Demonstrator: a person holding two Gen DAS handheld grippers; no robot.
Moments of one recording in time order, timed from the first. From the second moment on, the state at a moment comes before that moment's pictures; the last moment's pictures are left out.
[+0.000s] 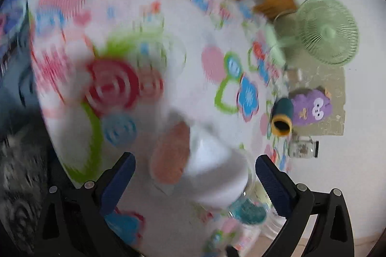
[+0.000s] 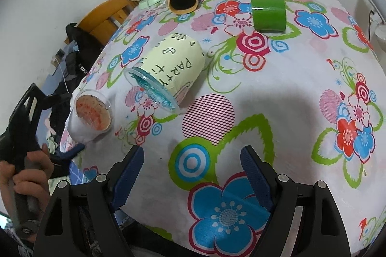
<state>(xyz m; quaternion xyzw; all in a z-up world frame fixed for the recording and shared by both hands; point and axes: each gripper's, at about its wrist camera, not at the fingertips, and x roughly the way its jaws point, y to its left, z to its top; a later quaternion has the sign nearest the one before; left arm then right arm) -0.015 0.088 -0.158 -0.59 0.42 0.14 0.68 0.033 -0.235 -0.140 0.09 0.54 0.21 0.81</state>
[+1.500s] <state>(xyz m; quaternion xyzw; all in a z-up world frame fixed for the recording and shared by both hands) 0.029 -0.056 -0.116 -0.04 0.40 0.14 0.91 0.024 -0.254 -0.134 0.12 0.53 0.20 0.82</state>
